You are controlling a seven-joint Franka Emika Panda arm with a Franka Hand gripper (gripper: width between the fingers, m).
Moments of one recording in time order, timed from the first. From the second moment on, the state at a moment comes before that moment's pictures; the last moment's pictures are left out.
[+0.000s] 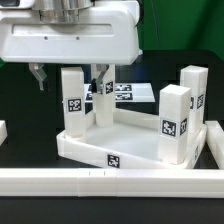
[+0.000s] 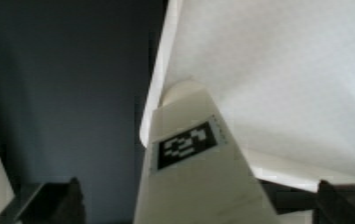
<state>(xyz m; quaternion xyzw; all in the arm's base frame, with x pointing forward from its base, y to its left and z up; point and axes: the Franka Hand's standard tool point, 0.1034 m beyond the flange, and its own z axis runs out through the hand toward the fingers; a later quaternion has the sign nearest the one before) 0.576 -0.091 0.105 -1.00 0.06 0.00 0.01</state>
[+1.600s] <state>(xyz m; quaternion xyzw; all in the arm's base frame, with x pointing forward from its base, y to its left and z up) 0.574 -0.095 0.103 -0.98 0.21 0.00 0.01</state>
